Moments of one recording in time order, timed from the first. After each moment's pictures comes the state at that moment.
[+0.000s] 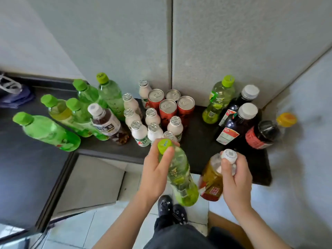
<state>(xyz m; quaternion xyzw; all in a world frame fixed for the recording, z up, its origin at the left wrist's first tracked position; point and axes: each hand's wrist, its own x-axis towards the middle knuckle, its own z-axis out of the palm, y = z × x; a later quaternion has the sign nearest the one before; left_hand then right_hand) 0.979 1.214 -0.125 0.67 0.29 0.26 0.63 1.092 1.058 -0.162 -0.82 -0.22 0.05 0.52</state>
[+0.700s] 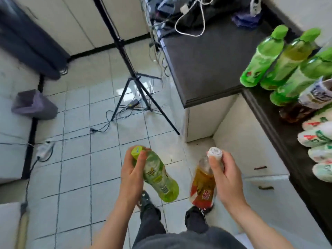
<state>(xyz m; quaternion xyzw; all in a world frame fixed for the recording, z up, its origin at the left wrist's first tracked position) 0.644 1.046 -0.163 0.28 0.71 0.54 0.34 0.853 1.110 -0.178 -0.53 -0.58 0.51 0.37</state>
